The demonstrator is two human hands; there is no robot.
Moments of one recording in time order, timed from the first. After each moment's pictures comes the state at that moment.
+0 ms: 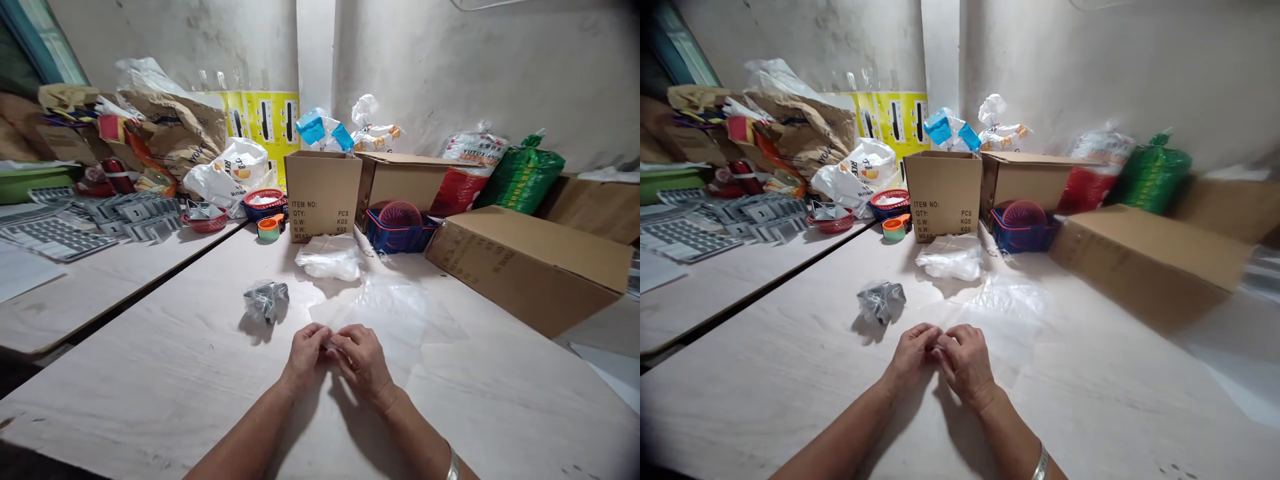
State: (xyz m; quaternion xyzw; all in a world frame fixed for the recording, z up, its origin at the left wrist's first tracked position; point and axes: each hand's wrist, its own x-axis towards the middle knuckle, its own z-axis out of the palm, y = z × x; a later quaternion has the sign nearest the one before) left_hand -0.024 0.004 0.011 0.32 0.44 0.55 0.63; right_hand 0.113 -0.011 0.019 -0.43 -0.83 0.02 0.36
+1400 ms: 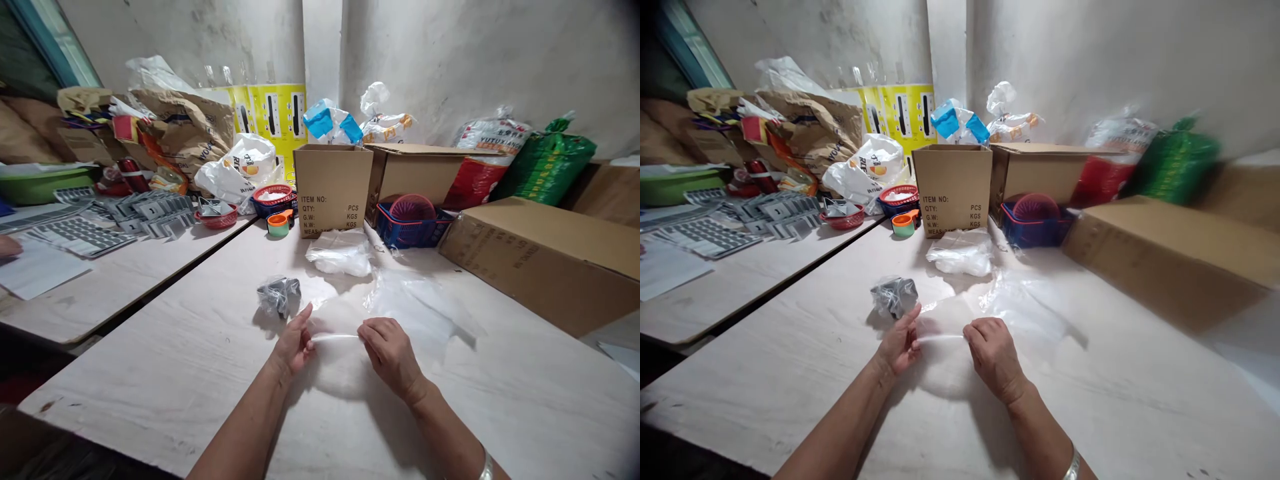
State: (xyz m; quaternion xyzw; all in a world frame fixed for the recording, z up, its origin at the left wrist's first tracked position) left_hand -0.078 0.017 0.028 0.17 0.39 0.46 0.78; right_hand 0.132 -0.005 0.026 -0.35 -0.83 -0.05 0.42
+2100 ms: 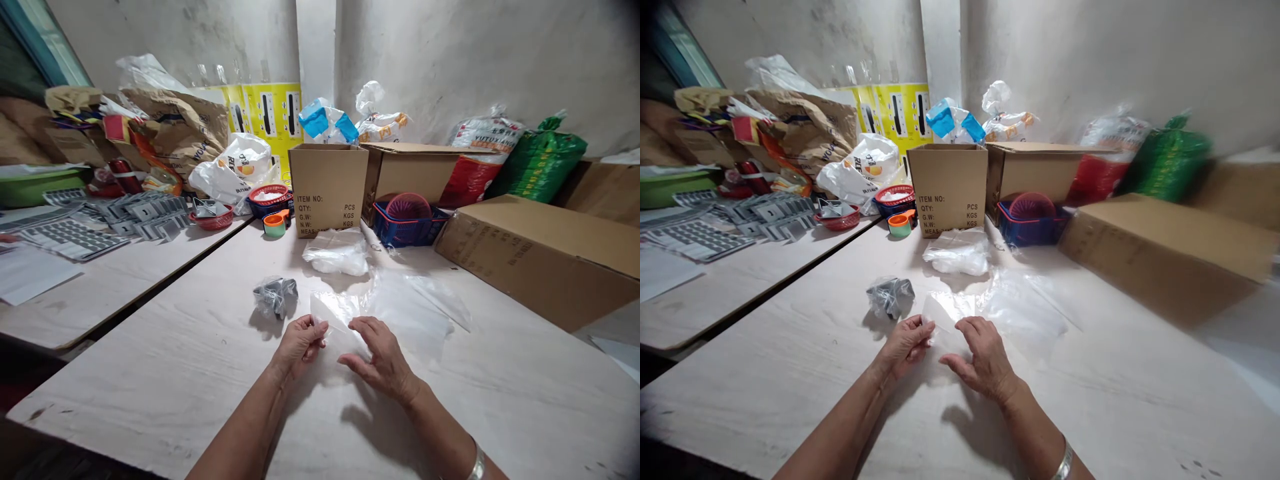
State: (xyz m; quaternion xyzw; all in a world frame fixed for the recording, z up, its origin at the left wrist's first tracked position) left_hand -0.069 0.010 0.021 0.38 0.43 0.47 0.67; right_hand 0.125 -0.010 0.028 -0.36 -0.83 0.06 0.42
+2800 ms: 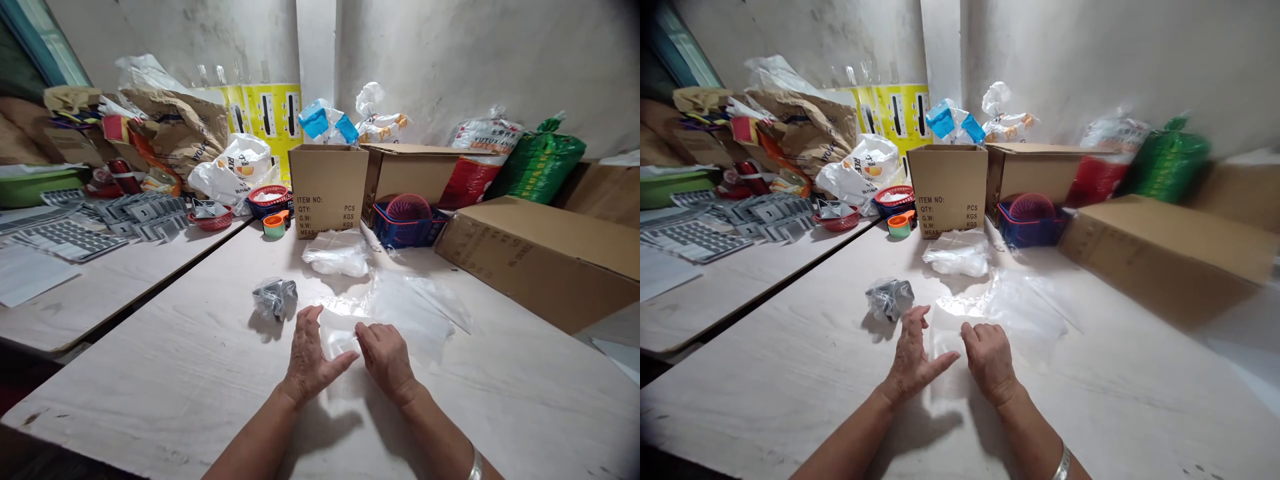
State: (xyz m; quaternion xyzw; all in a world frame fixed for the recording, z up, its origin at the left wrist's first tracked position) left_hand -0.049 -0.013 0.023 0.72 0.51 0.47 0.10; right_hand 0.122 -0.006 0.018 -0.45 -0.81 -0.16 0.35
